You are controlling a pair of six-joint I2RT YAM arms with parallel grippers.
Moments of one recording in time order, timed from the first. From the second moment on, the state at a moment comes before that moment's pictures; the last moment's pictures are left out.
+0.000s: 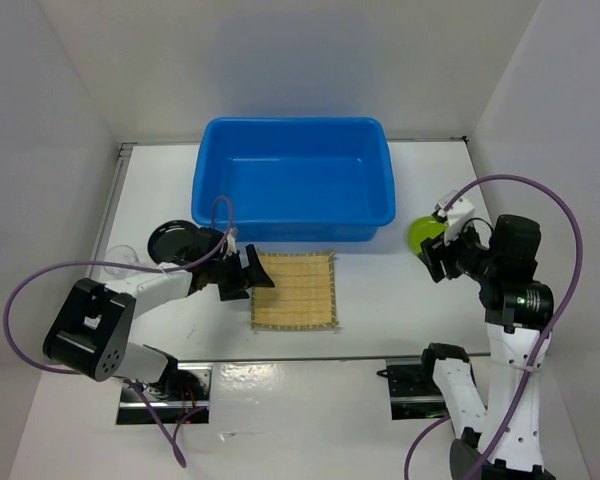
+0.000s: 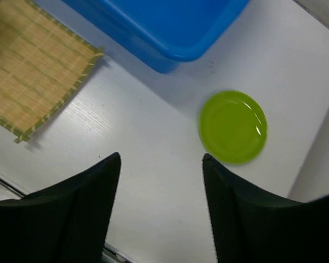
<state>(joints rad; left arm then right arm) -0.35 1.40 0.58 -0.12 0.45 -0.71 -0.18 0.72 1.12 -0.99 -0.51 -0.57</state>
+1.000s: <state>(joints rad) -0.49 1.34 0.49 0.05 0.24 -0.80 0.70 1.54 0.91 -0.43 -0.25 -0.41</state>
